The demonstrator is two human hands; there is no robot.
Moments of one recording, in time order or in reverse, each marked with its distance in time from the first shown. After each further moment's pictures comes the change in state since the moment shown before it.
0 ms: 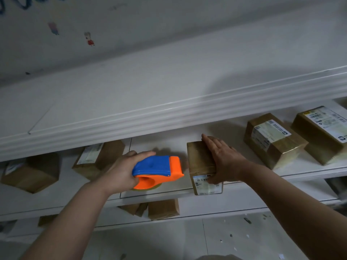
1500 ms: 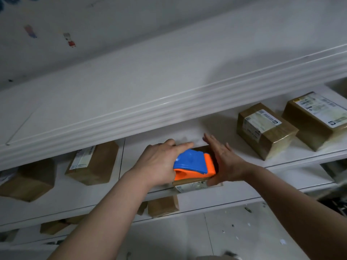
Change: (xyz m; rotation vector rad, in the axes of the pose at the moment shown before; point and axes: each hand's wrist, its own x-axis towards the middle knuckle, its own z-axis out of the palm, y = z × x) left_hand 0.044 0.118 0.021 0.421 0.008 0.198; right_hand -0.013 0.043 0.033 0.346 -0.015 0.008
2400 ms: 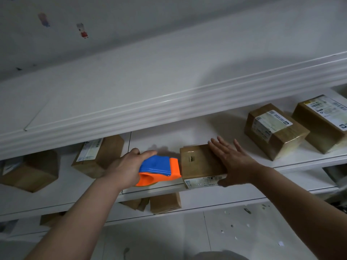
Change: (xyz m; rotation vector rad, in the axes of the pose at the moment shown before) left_hand -0.053 -0.101 0.040 -0.118 -0.140 -0.285; right_hand 0.000 -0.007 0.011 -0.501 -0.061 -0.015
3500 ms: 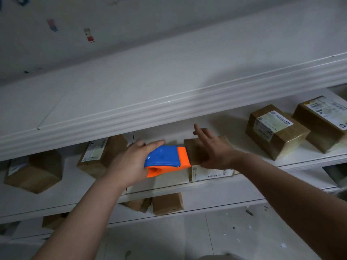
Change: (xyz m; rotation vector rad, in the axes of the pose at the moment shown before) left_hand -0.020 0.018 -0.028 -0.050 0.172 0.072; right_hand 0.034 -0.050 -0.043 0.359 0.125 -0.069
